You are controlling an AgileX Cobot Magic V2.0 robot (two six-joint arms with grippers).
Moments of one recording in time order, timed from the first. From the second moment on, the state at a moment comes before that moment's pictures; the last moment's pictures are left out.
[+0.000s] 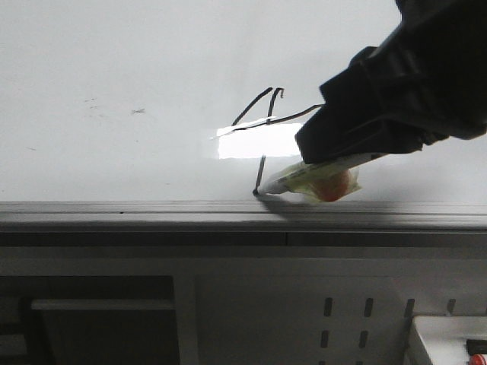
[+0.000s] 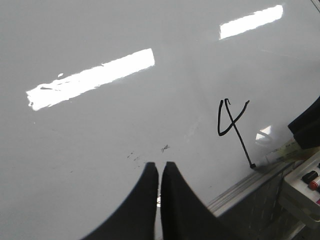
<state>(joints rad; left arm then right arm) -0.59 0.48 -0.40 -0.13 0.17 0.23 0.65 1.16 -0.60 0.65 0.12 -0.73</state>
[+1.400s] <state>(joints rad) -1.12 1.05 -0.91 -0.12 0.60 0.52 0.92 0.96 -0.86 0.49 0.55 -0.86</state>
